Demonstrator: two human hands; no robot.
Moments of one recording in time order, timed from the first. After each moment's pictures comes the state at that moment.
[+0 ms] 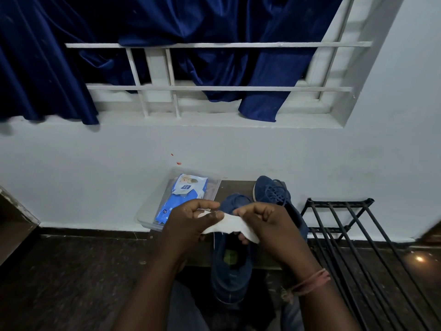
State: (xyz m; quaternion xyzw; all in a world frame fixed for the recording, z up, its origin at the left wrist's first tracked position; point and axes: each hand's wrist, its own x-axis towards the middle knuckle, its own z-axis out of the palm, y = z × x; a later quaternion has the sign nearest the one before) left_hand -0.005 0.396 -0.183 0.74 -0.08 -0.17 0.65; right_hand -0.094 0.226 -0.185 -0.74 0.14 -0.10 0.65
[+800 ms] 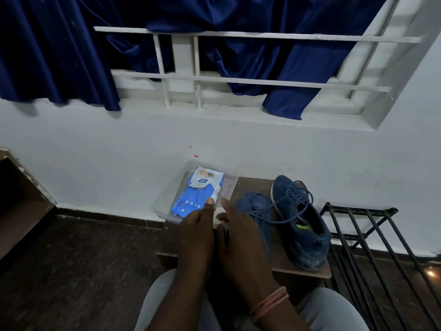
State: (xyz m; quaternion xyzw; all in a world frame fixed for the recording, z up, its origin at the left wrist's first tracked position) left_hand -0.006 0.402 -0.226 0.74 0.06 -0.04 0.67; right_hand -0.062 0.316 -0.226 -0.92 0.06 -0.19 0.34
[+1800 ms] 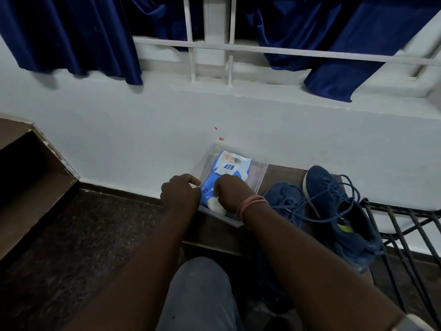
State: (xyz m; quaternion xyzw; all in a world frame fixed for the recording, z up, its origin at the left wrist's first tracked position) left_hand 0.129 0.471 -0.274 0.94 0.05 0.02 0.34; right_hand 0.108 0.329 -0.251 -0.97 0.01 0.11 0.20
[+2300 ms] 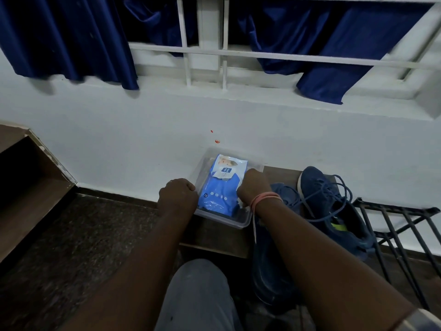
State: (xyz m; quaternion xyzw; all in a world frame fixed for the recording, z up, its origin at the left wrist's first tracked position) left_hand 0.130 0.472 -0.274 0.96 0.04 0.00 0.29; right_hand 0.109 0.279 -0.256 -0.97 0.15 0.04 0.17
